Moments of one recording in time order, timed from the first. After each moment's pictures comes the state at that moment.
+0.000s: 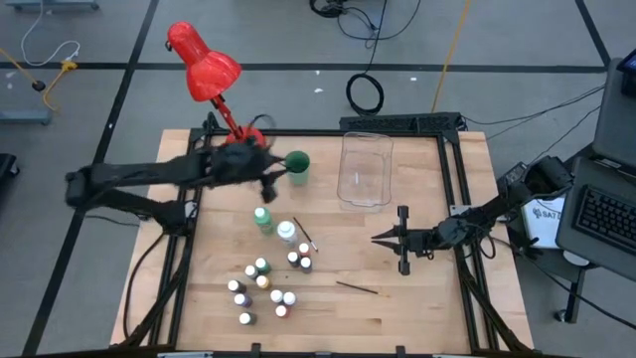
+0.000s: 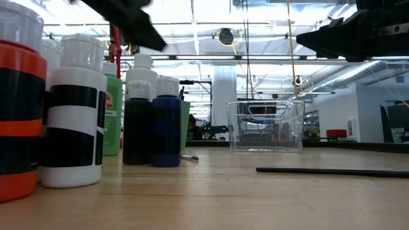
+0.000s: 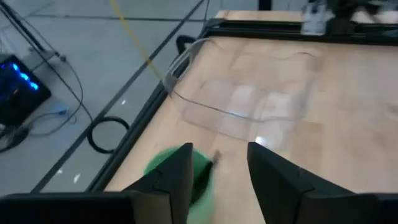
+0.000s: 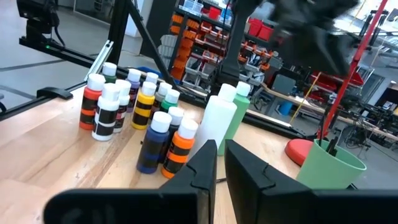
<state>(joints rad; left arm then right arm) 0.19 1.11 0.90 -0.27 -0.22 0.06 0.47 1.21 0.15 1.09 0.44 -0.32</state>
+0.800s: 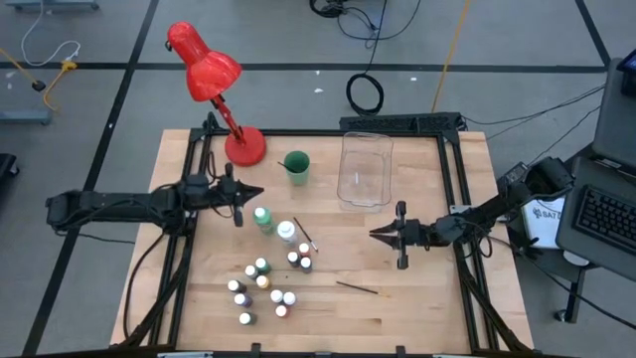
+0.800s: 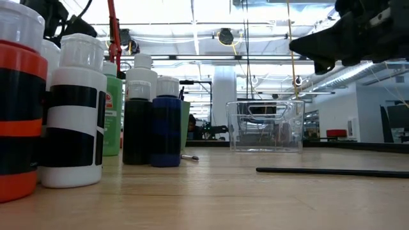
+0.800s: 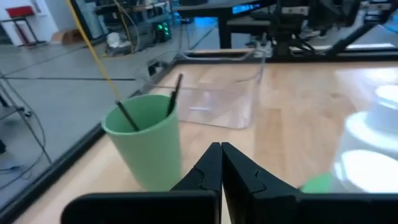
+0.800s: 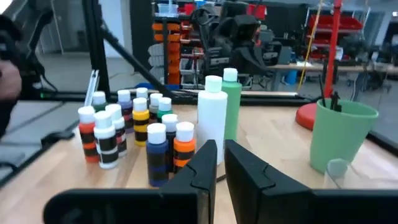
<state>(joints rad) 0.21 0.60 0.14 0.29 -0.05 0.10 0.42 1.21 0.15 1.08 0.44 0.01</state>
